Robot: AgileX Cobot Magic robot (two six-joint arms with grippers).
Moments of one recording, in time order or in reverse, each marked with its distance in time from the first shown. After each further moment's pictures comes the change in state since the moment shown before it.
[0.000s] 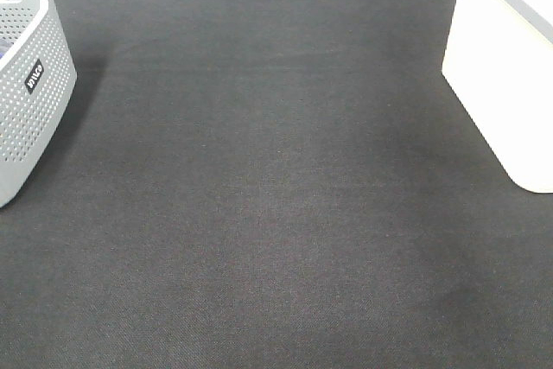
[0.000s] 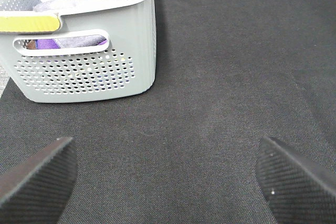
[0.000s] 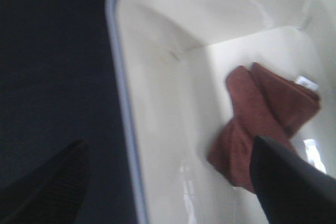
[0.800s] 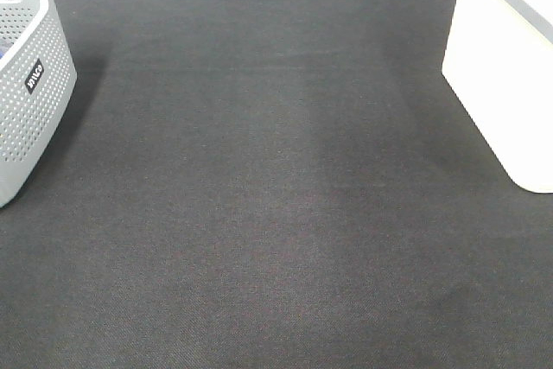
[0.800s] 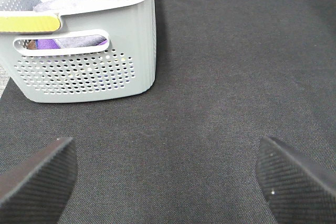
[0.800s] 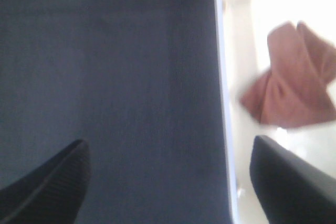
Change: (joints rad) left arm 0.000 0.000 0.000 0.000 0.000 0.000; right arm 0.222 -0.311 0.370 -0.143 -0.002 0.049
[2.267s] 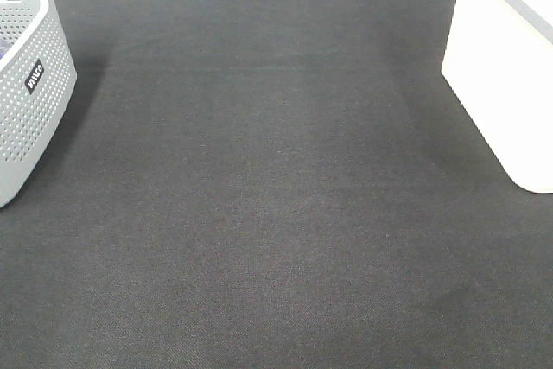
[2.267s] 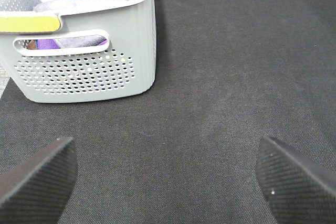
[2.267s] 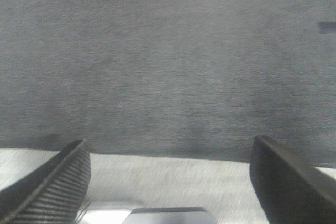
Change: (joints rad) left arm 0.000 0.000 0.000 0.000 0.000 0.000; right arm 0.000 -1.491 1.334 -0.138 -0.003 0.000
